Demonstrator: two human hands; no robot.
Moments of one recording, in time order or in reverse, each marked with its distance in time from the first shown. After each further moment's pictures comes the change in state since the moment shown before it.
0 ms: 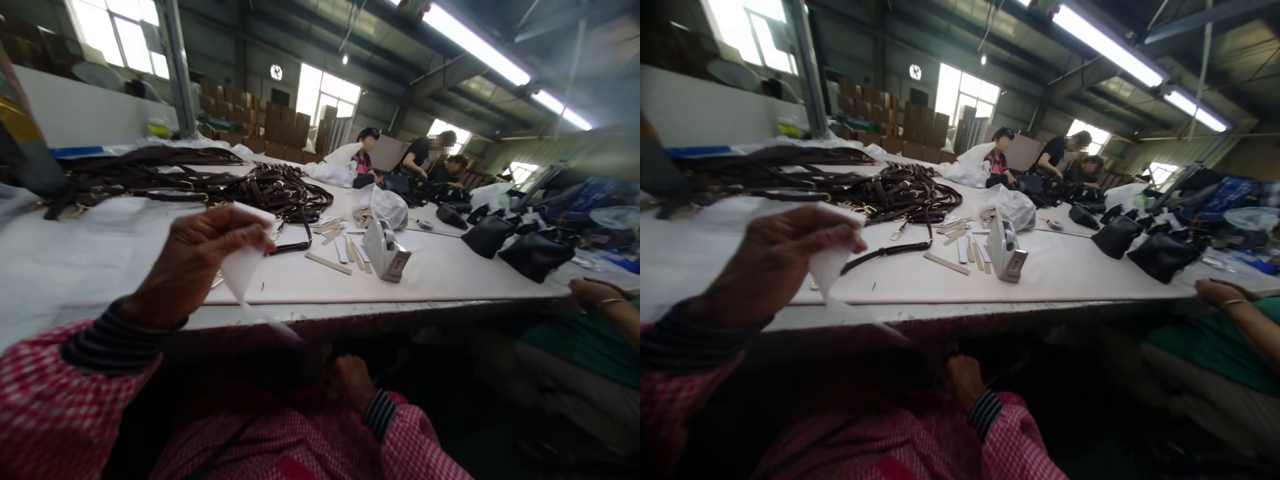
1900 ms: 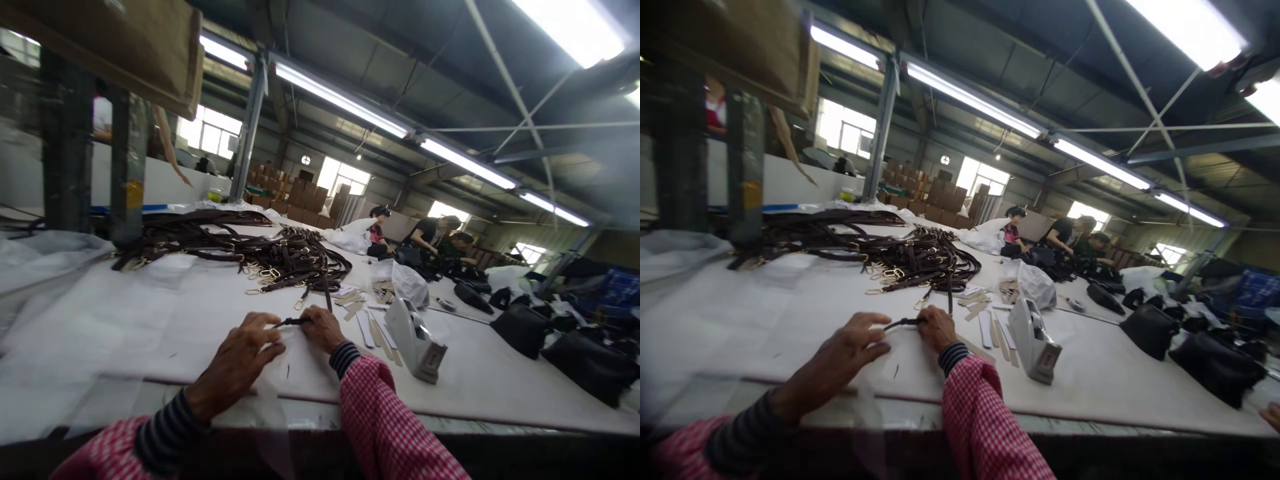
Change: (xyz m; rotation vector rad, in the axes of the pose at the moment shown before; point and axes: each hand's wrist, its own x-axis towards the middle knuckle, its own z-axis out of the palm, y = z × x) left_hand 0.002 -0.101 -0.061 0.403 -0.029 0.042; right_hand 0.198 -0.108 -0.193 0.240 0.308 -0.314
